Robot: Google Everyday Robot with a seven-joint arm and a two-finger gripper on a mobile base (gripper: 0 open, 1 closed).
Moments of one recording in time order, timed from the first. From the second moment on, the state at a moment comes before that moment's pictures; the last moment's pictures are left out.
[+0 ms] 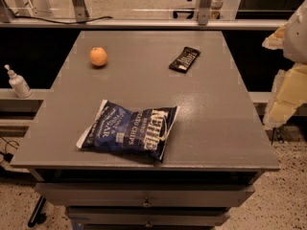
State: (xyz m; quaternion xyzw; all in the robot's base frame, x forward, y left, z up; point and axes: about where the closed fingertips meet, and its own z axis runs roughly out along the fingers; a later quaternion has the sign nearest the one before) arm 0.438 -0.217 0.976 -0.60 0.78 -0.03 0.16
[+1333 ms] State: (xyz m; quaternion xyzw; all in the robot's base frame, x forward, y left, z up) arm 0.514 -0.152 0.966 -0.62 0.74 0.02 0.25
